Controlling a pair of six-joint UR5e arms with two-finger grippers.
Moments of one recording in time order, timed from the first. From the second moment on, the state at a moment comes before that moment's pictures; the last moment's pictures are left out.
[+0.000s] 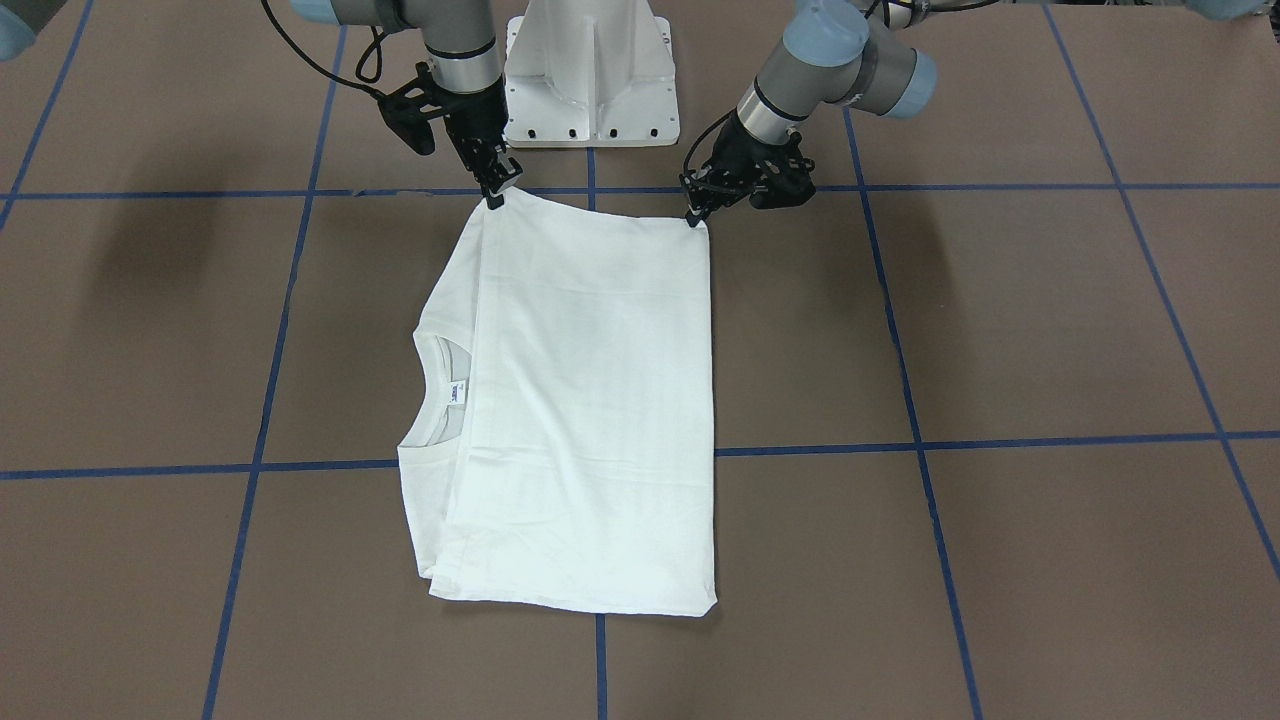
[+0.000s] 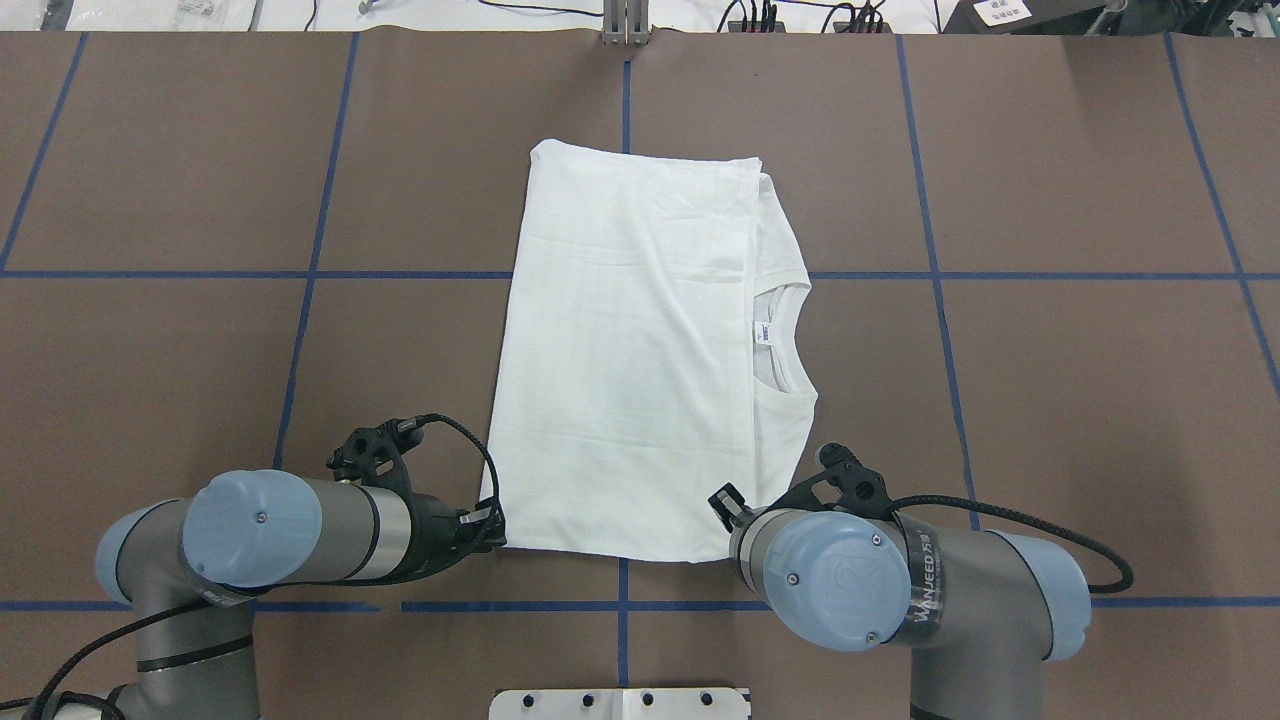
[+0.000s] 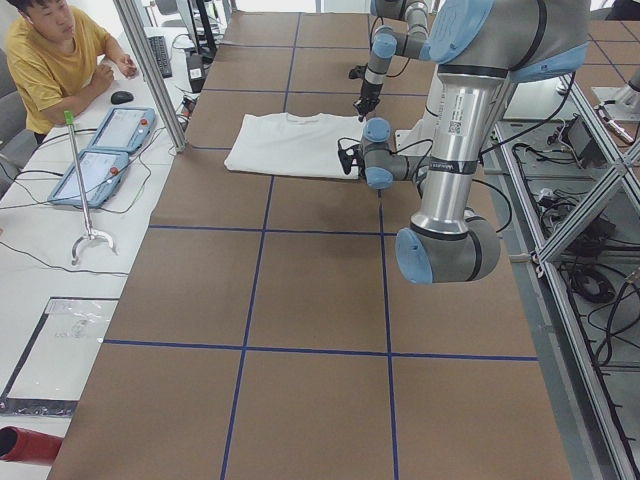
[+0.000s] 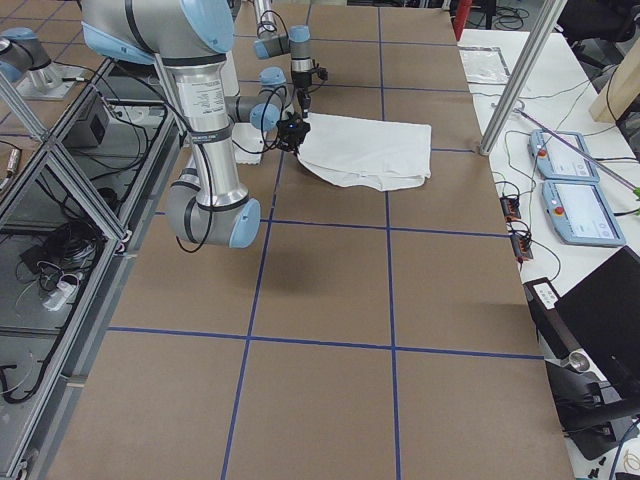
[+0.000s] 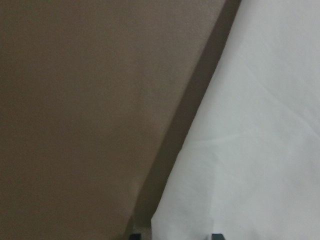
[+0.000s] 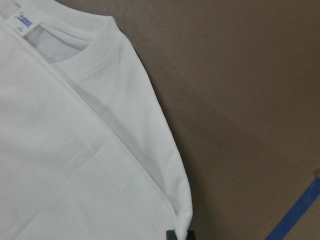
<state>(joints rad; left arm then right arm) -0.28 -1.82 -1.84 -2.22 -1.74 -1.81 0.19 -1.18 2.02 -1.61 1.51 2.35</state>
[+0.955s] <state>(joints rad) -0.14 -1.80 -2.05 -2.21 -1.72 -1.95 0.10 -1.25 2.17 -1.61 1.50 2.35</state>
